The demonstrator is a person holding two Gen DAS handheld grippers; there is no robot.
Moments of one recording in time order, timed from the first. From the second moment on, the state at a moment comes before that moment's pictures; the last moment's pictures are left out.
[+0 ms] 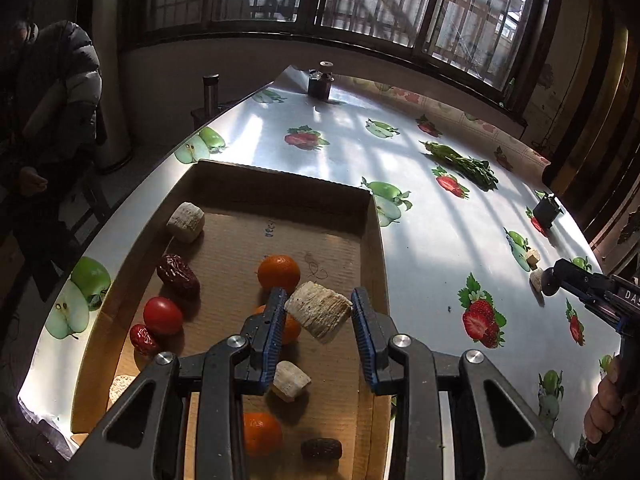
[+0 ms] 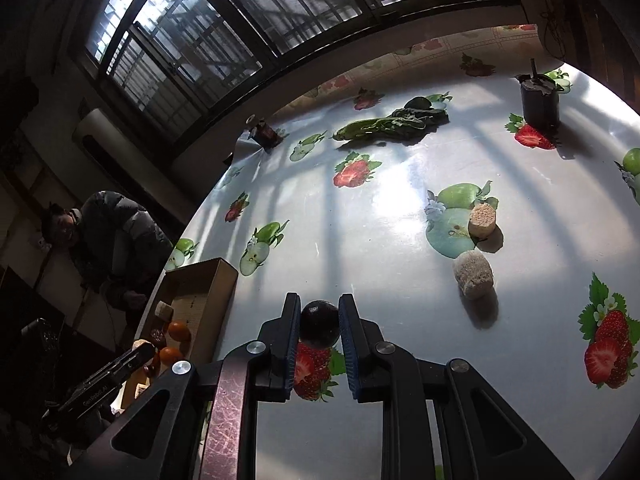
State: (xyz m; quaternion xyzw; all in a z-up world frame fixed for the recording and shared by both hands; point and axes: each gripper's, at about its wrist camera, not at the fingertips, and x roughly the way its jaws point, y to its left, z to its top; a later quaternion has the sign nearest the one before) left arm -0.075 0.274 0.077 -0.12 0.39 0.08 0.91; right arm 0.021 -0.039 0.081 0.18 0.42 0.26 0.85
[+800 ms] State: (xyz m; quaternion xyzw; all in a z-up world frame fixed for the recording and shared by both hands) left arm -0.096 0.343 0.040 -0.15 0.40 0.12 0.89; right arm -0.040 0.195 0.040 -0.02 0.45 0.34 0.83
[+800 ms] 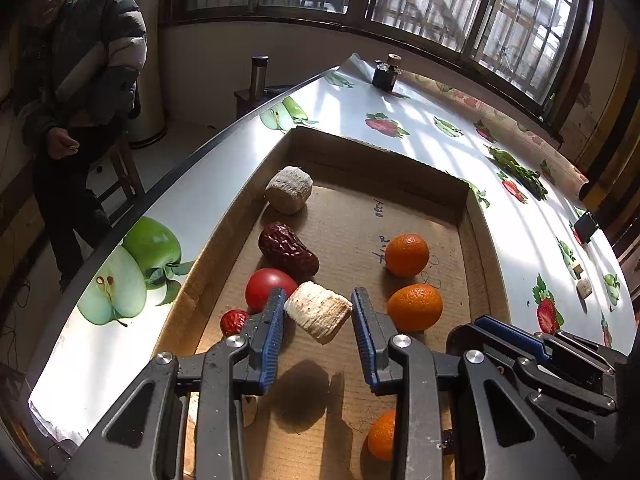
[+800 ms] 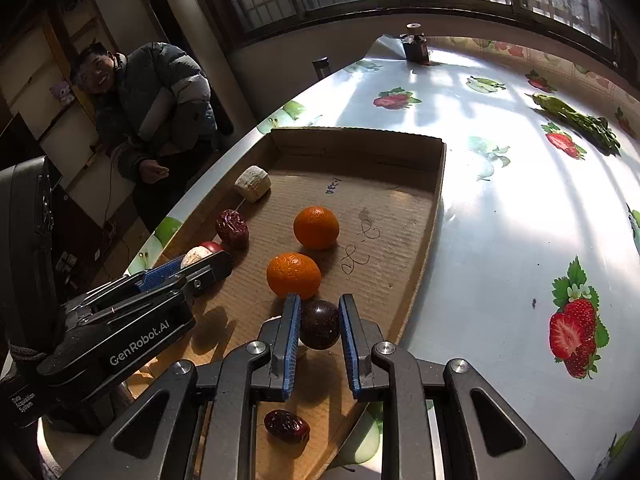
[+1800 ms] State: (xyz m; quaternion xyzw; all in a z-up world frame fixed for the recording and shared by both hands) left arm -0.142 0.307 0.106 -0.07 0.32 0.21 0.92; right arm -0.084 0.144 0.073 0.04 0.41 0.31 0.86
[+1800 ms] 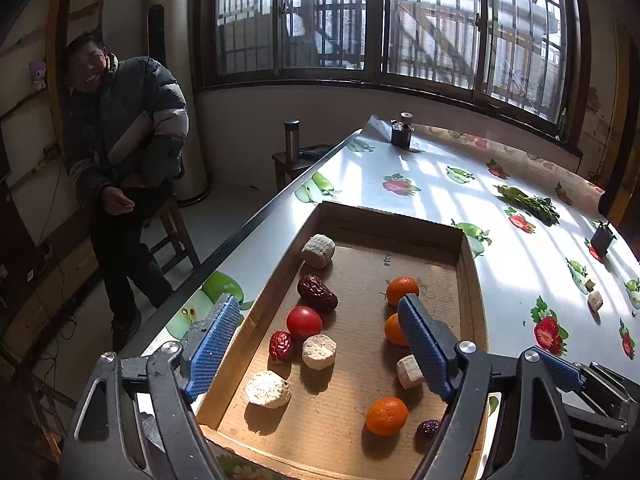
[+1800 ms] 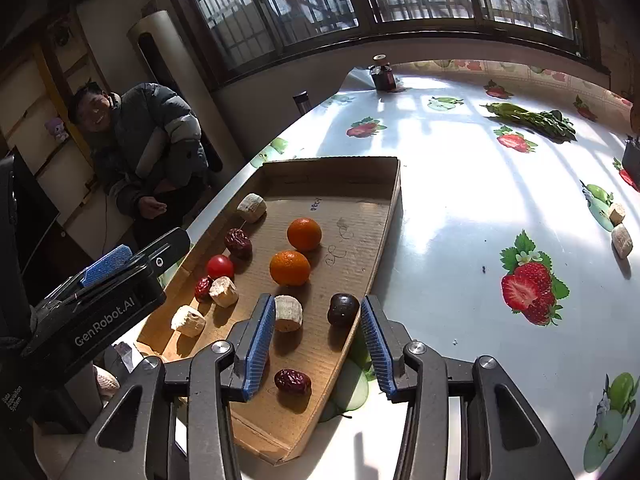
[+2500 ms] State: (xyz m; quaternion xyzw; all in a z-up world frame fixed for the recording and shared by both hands) left arm -0.132 0.249 0.116 -0.03 0.33 0.17 0.93; right arm -0.082 0.074 0.075 0.08 0.40 0.27 0.87
